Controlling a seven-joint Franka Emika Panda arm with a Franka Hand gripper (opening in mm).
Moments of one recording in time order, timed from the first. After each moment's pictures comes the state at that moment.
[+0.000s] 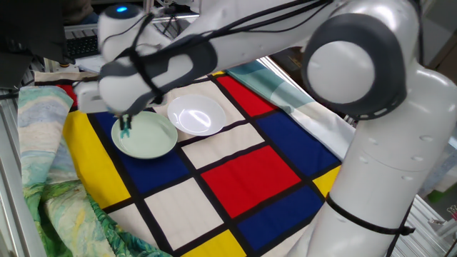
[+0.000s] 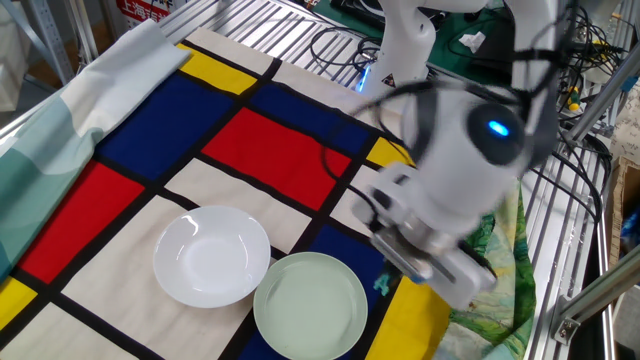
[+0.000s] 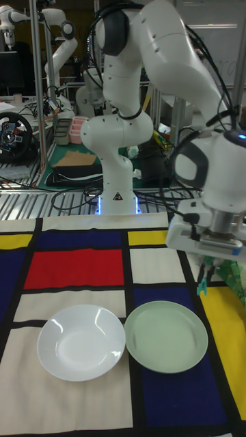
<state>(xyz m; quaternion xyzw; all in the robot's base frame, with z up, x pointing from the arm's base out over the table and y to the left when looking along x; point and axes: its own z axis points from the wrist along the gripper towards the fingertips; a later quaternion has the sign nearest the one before) 0.527 0.207 0.195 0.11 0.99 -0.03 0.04</state>
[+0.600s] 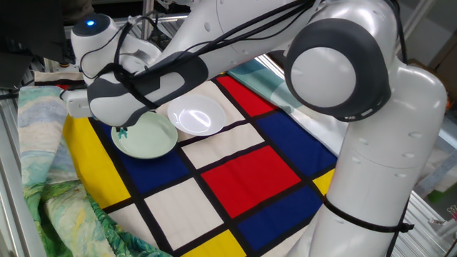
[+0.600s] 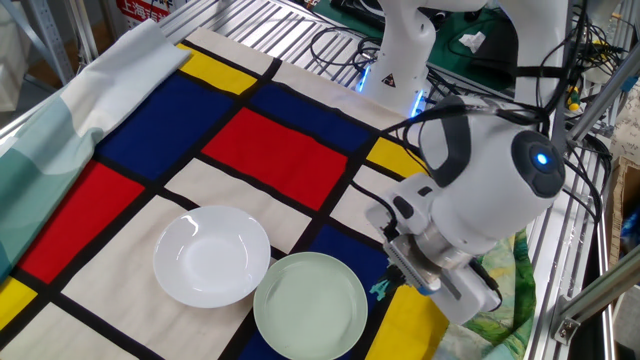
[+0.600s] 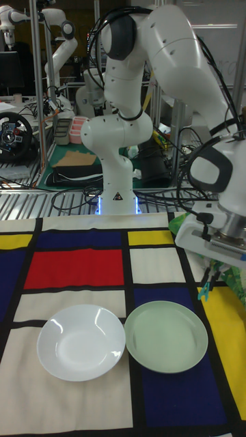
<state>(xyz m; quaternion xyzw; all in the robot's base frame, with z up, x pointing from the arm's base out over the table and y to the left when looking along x) 0.531 0.220 0.185 0.16 0.98 -0.10 0.07</state>
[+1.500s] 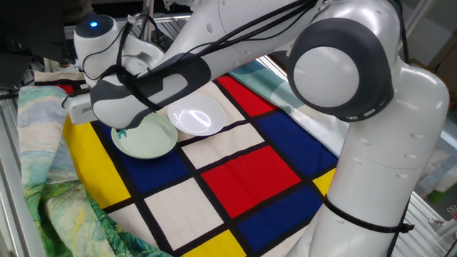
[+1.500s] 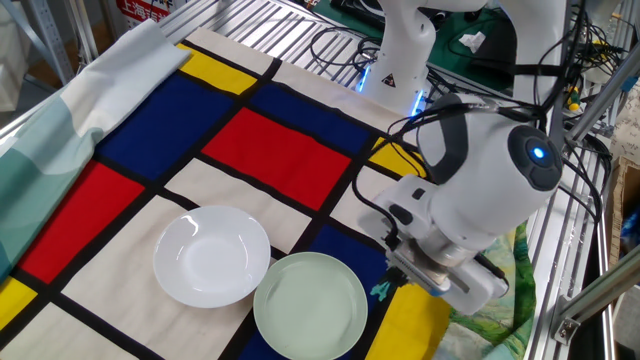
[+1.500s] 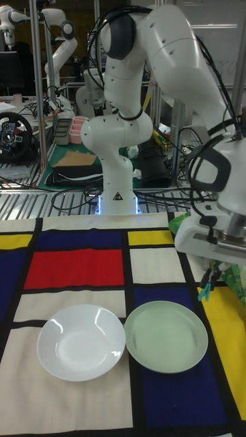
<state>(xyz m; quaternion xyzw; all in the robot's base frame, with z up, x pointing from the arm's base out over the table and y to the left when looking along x) 0.531 0.220 0.185 0.04 0.99 -0.10 0.07</state>
